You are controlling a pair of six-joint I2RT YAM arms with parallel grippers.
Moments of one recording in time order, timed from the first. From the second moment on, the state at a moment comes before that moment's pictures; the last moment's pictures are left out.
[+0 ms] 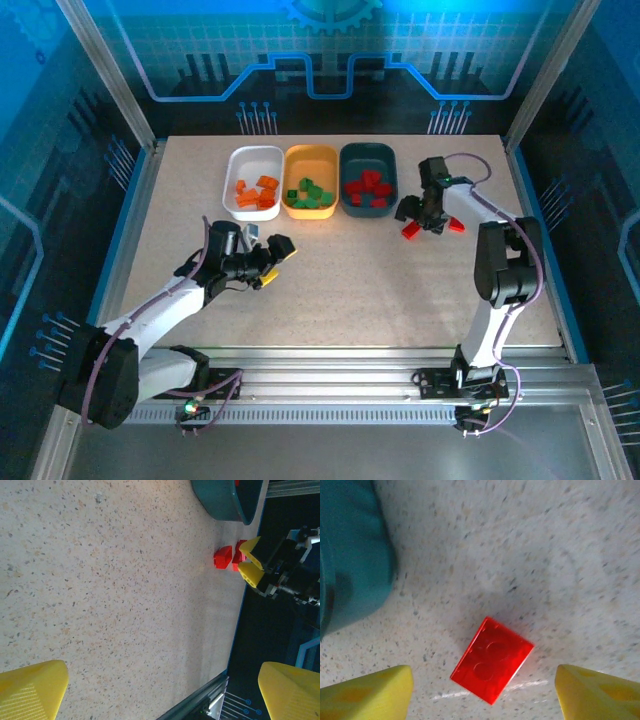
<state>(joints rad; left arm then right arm) -0.31 1.15 0.55 -0.10 0.53 -1.06 0.13 1.87 1.33 -0.69 -0.04 0.51</state>
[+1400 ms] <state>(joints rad) -0.02 0.97 0.48 -0.16 0.61 -1.03 0.34 2.14 1.90 -0.76 0.10 0.45</state>
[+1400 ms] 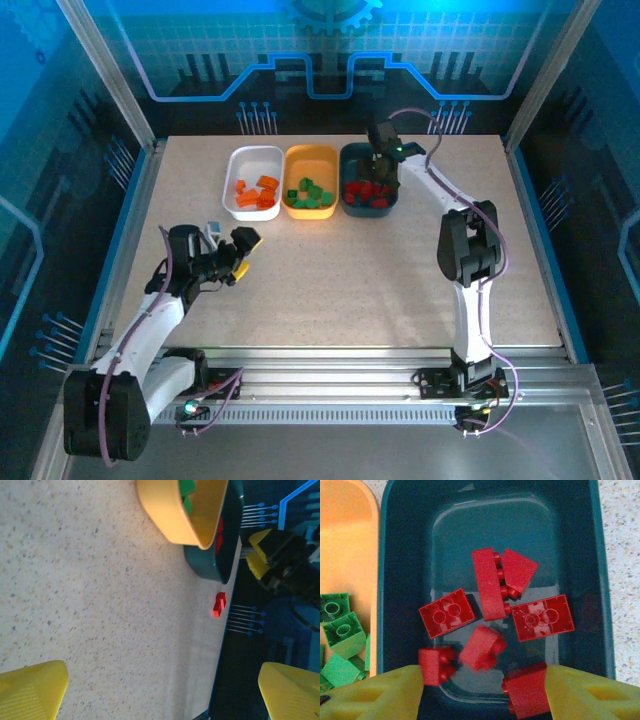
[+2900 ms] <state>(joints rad) -0.62 1.62 0.68 0.33 0.60 -1.13 -0.16 2.04 1.44 -0.81 0.05 0.31</state>
